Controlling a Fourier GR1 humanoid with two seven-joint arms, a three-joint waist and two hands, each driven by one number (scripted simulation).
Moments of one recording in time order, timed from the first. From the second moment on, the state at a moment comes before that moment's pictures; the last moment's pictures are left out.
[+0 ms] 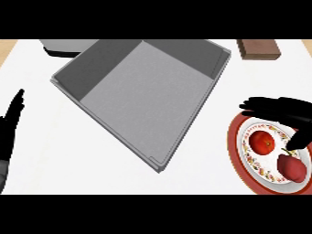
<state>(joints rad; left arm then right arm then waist) -0.11 0.56 -0.13 -1.29 0.05 0.33 0.04 -0.53 -0.70 0.39 -0.84 0.77 0.08 -1.05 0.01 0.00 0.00</state>
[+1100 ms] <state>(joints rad) -0.08 0.52 -0.03 -1.31 -0.02 0.26 0.05 -0.37 -0.71 0.40 -1.05 0.84 0.09 -1.03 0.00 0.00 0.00</state>
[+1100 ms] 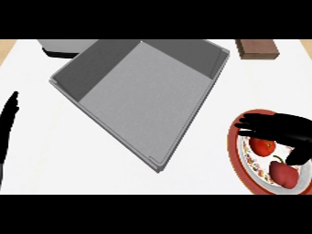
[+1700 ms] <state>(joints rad) -0.09 0.49 0.02 -1.31 -0.07 0.22 0.05 -0.36 -0.59 0.31 -1.01 0.92 -0.01 -1.02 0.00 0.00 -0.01</state>
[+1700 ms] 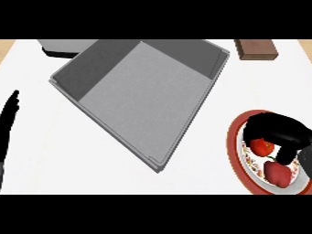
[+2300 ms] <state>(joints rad) -0.09 0.48 0.03 -1.32 -0.09 0.21 0.06 -0.40 -0.48 0.16 -1.00 0.90 -0.09 -0.77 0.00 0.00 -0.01</state>
